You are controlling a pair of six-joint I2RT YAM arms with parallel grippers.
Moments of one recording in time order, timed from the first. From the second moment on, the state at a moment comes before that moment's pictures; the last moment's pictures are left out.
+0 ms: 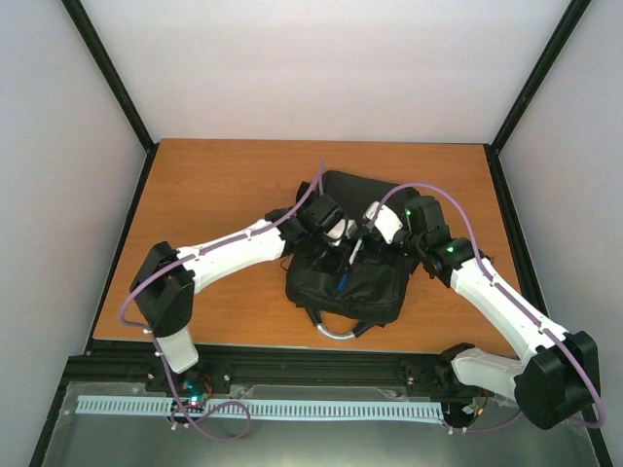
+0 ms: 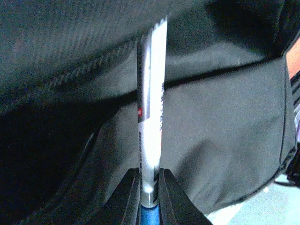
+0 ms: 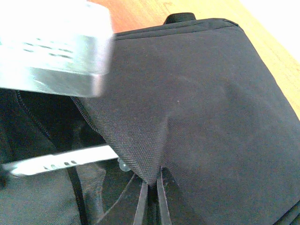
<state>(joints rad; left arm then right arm) -0.89 1.72 1.37 -0.72 0.35 -0.55 0.43 1.13 0.85 -0.42 -0.24 -0.51</state>
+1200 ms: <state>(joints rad) -0.89 1.91 1.59 -0.67 0.27 -0.81 0.43 1.14 0.85 -0.41 -0.25 -0.49</state>
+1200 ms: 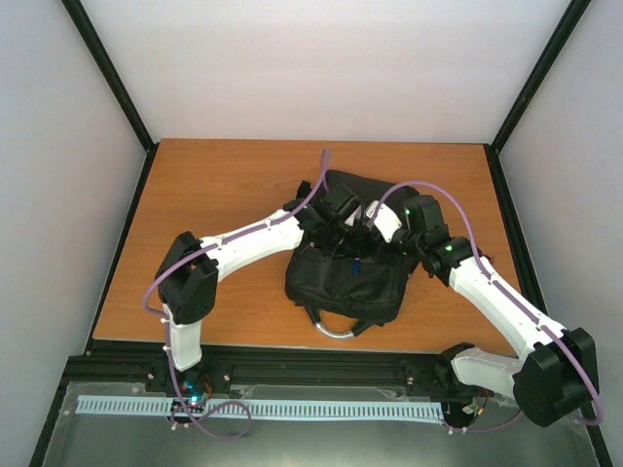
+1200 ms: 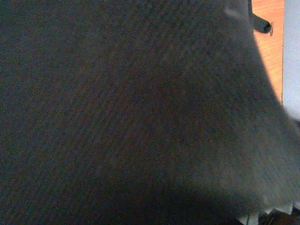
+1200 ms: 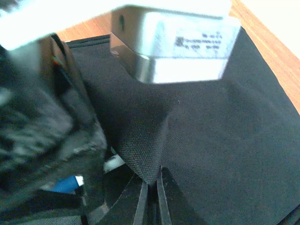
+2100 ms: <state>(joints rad) -0.95 1.69 1.24 -0.56 0.30 -0.79 0.43 1.16 0.85 -0.41 -0.26 -0.49</state>
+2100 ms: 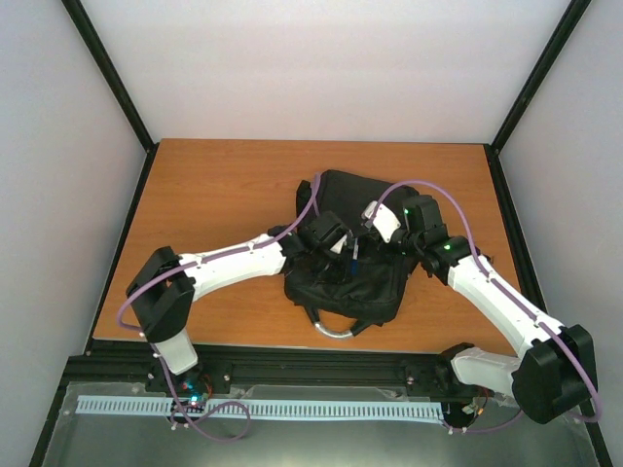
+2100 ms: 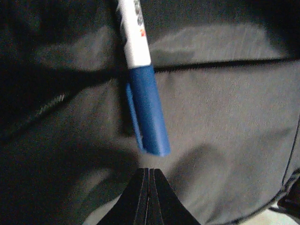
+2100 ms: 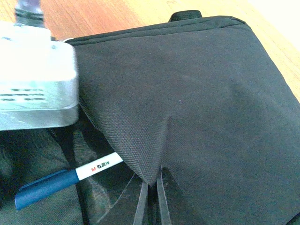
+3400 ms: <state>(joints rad) -0.96 1.57 1.17 -0.40 0.13 -0.67 0.41 1.20 0.85 -0.38 -0.25 -0.51</state>
